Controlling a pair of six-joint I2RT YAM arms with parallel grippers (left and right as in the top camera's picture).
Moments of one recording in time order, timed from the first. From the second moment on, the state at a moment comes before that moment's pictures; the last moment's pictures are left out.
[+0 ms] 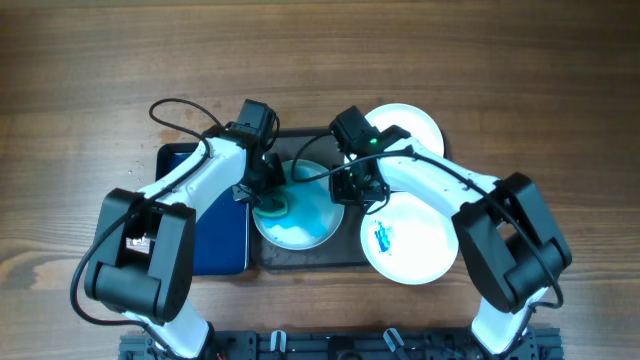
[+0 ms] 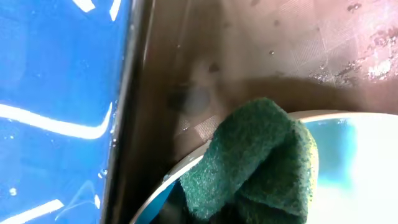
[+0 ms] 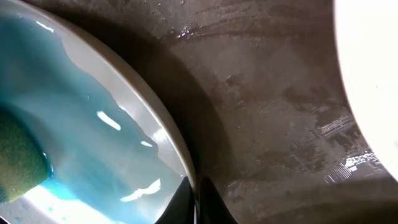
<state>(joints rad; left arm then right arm) -0.31 1.83 1.06 -0.73 0.08 -0.59 0.59 1.93 1.21 -0.72 -0.24 0.57</state>
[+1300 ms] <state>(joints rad) -0.33 1.86 1.02 -0.75 0.49 -0.27 0.59 1.93 1.21 -0.74 -0.24 0.57</state>
